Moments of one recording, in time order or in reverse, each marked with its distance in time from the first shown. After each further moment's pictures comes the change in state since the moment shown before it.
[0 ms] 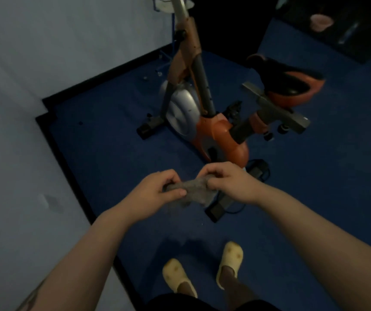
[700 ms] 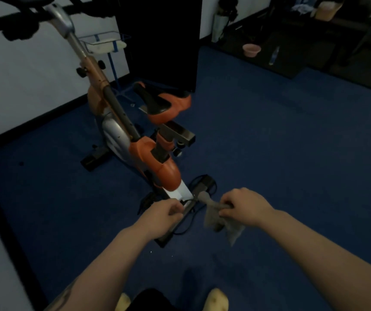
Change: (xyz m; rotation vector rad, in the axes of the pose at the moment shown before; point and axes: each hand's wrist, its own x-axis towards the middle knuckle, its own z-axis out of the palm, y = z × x) left_hand 0.146 0.149 0.277 0.133 -0.118 -0.129; right_hand -0.213 0.228 -0.200 -0.690 0.148 0.308
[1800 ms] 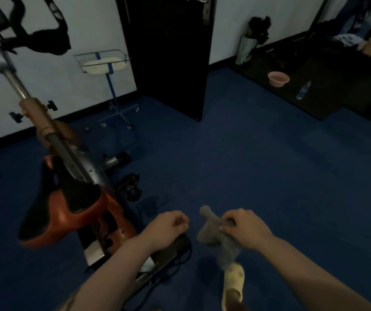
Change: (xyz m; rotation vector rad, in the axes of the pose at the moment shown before) left_hand 0.402 0.199 -0.025 -0.145 0.109 -0.141; right_hand 0.276 0.303 -0.217 0.198 -0.035 -0.018
